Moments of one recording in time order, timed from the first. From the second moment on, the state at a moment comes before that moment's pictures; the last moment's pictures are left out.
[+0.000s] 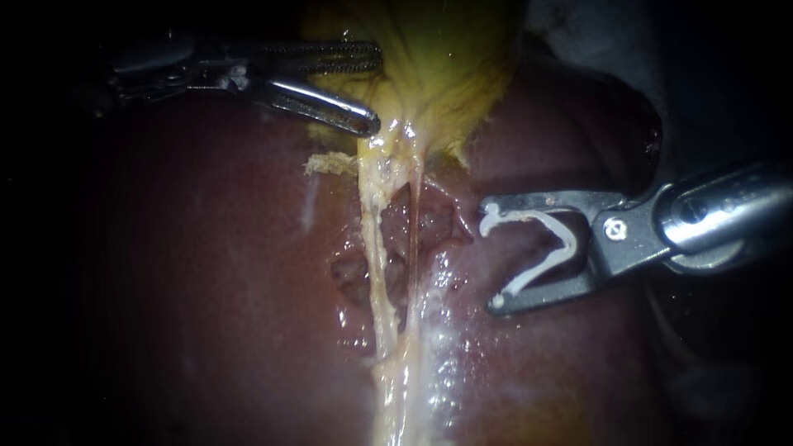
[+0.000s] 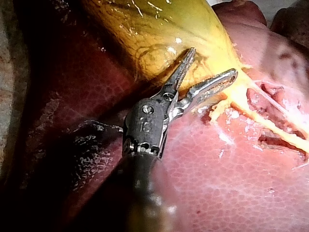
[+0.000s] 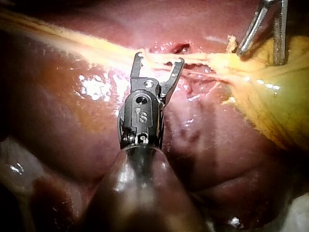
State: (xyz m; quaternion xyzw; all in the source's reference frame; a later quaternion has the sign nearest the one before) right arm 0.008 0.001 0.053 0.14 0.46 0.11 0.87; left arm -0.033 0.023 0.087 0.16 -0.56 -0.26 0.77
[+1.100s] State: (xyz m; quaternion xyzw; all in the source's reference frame) right arm 0.008 0.001 0.053 0.14 0.46 0.11 0.87; left arm -0.031 0.014 0.088 0.19 -0.54 -0.28 0.77
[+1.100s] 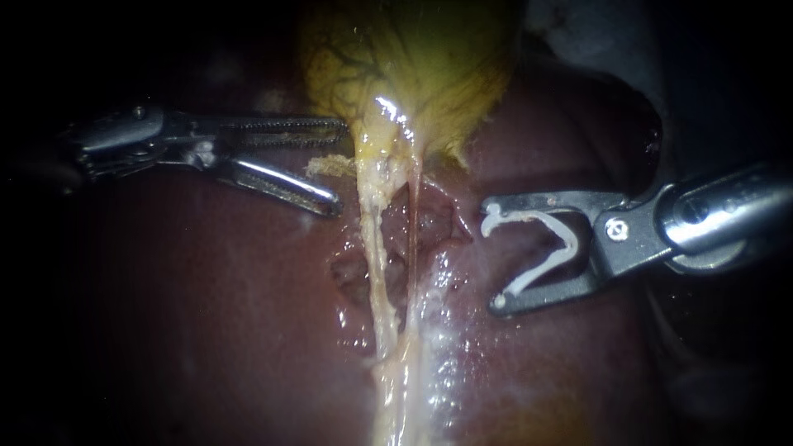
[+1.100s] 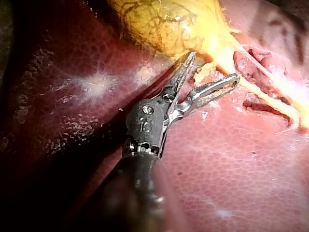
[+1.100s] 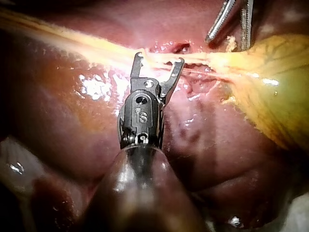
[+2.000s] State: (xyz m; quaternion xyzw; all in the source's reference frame) right arm 0.008 0.001 0.053 0.14 0.46 0.11 0.87; left arm -0.032 0.014 0.092 0.22 -0.50 -0.31 0.78
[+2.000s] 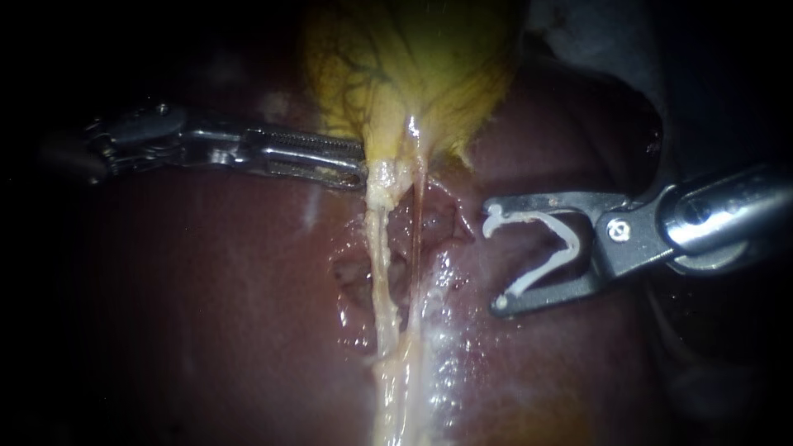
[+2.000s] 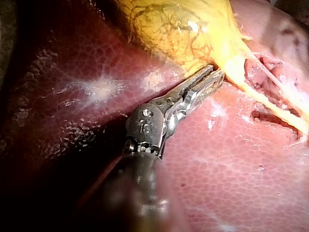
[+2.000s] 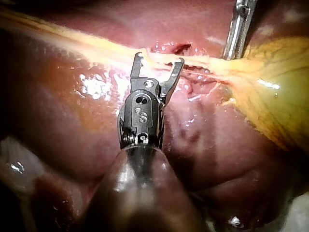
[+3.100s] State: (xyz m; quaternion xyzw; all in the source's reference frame) right arm 0.008 0.001 0.053 0.14 0.46 0.10 0.87; left arm -0.025 0.019 0.075 0.21 -0.49 -0.34 0.77
